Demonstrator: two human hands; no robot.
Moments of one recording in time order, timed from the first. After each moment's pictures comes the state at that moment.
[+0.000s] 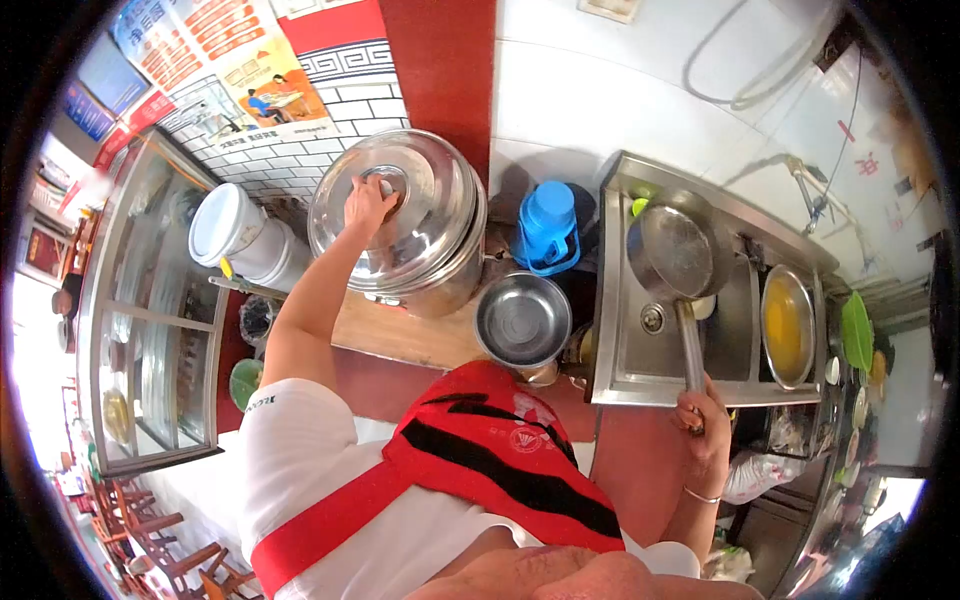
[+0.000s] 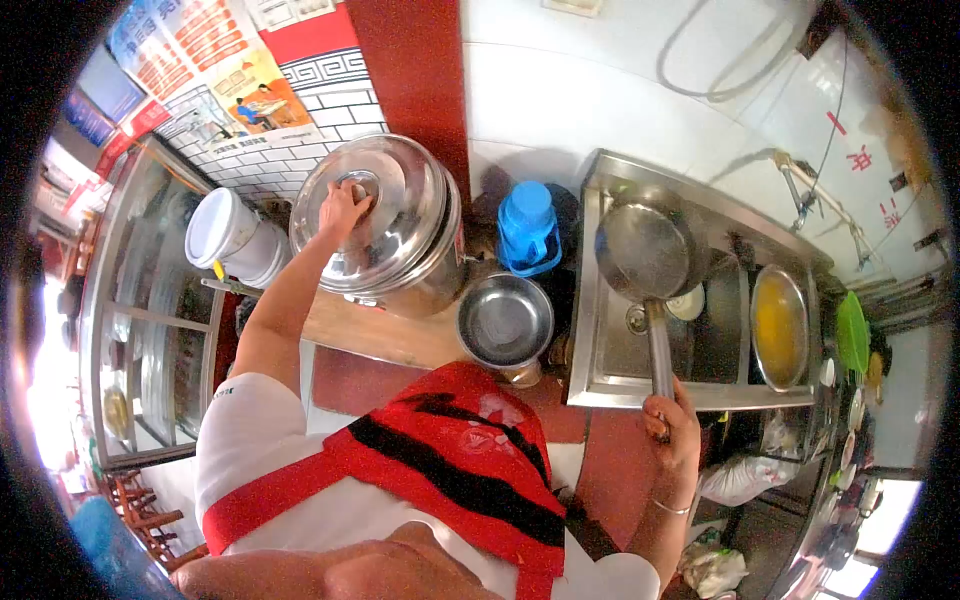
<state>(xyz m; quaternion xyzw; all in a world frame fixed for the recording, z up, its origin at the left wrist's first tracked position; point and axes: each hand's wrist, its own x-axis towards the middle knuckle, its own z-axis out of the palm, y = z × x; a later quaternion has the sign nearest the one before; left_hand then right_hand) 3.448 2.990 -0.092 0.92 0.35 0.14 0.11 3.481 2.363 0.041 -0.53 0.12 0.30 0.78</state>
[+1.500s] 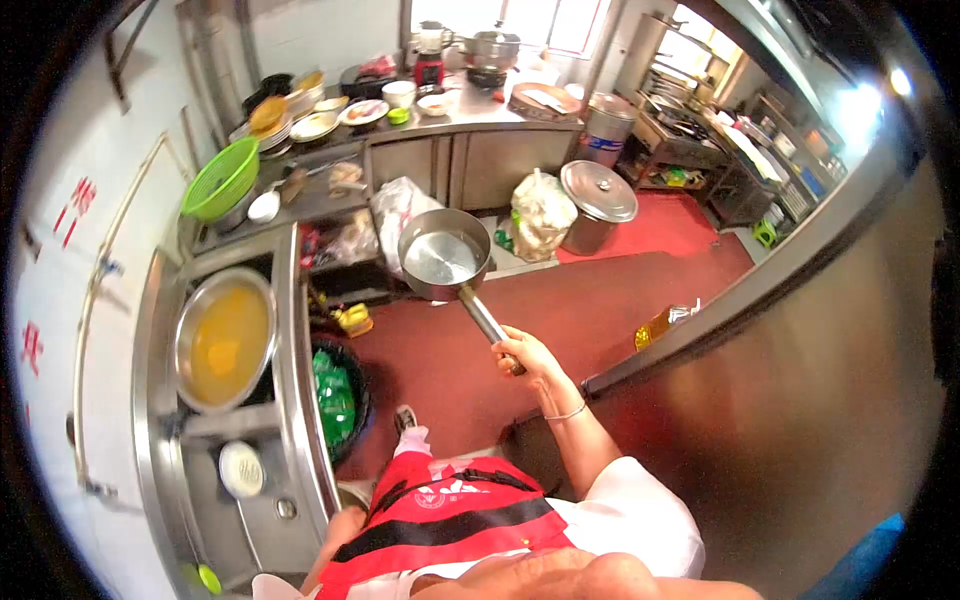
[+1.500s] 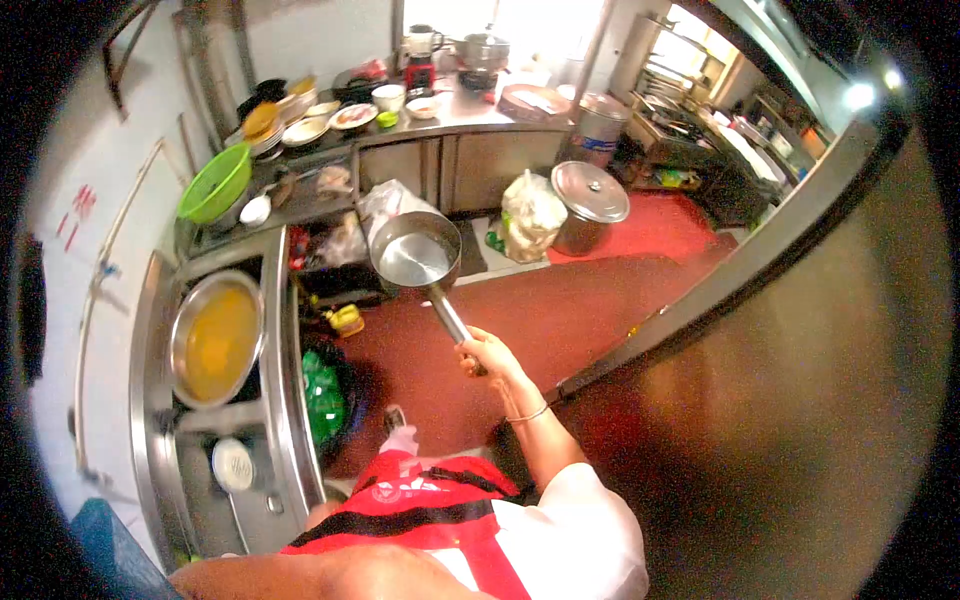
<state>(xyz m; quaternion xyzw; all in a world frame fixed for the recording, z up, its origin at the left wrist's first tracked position) 3.584 2.160 -0.216 0.81 -0.44 -0.38 0.10 3.283 1.759 -0.053 -0.34 0.41 -0.26 0.81</state>
